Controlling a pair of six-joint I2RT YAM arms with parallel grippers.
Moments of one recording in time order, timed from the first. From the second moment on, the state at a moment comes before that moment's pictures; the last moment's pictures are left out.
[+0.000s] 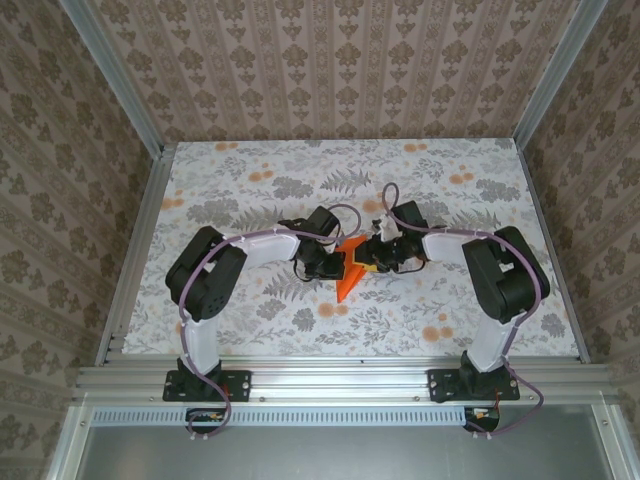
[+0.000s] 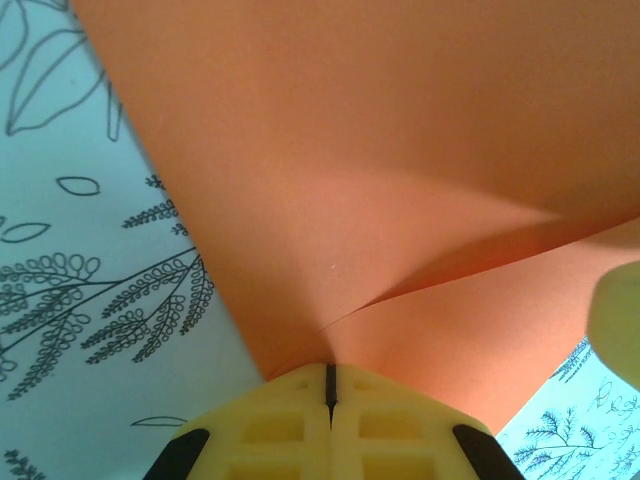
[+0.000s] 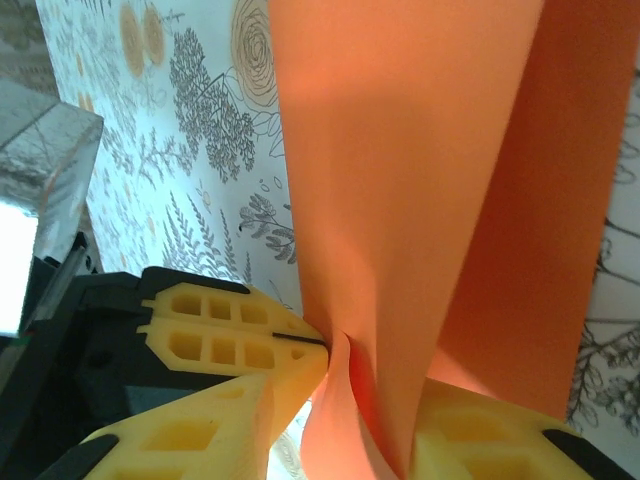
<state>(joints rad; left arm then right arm) -0.77 1.93 1.18 -0.48 0.39 -0.54 0.33 1.80 0.91 -0.16 -0.74 0.59</state>
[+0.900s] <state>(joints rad) -0.81 1.75 1.09 -0.52 0.33 -0.55 0.33 1.83 0.92 -0.27 -0.78 0.55</state>
